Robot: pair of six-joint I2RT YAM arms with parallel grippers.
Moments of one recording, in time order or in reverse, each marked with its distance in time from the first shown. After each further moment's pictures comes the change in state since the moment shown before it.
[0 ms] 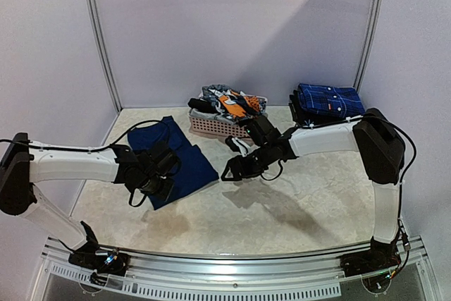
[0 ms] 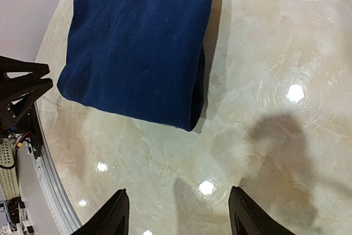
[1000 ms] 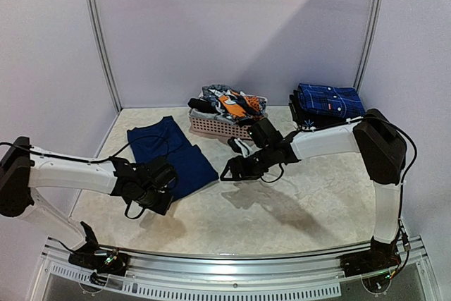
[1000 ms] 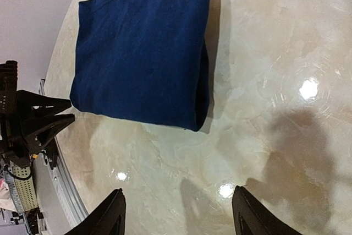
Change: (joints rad) left arm -0.042 -0.023 -0.133 0.065 0.098 -0.060; right arm 0.000 -0.015 -0.059 0.087 -0.021 0.109
